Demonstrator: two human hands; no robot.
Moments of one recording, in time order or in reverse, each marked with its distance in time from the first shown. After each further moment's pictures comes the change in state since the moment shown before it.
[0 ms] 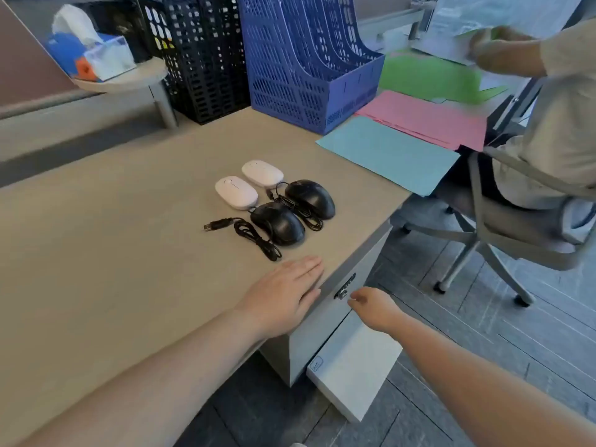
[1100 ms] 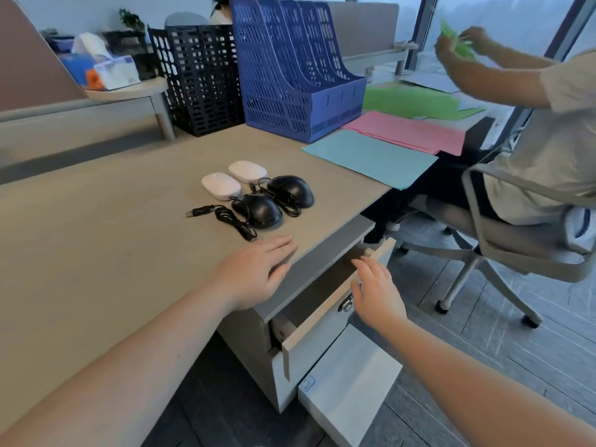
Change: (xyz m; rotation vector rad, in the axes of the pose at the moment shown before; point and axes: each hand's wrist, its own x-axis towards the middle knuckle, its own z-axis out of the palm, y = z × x) left_hand -0.001 0.001 0.018 0.097 0.161 -0.090; right_hand -0.005 0.049 0.003 -0.159 0.568 -0.432
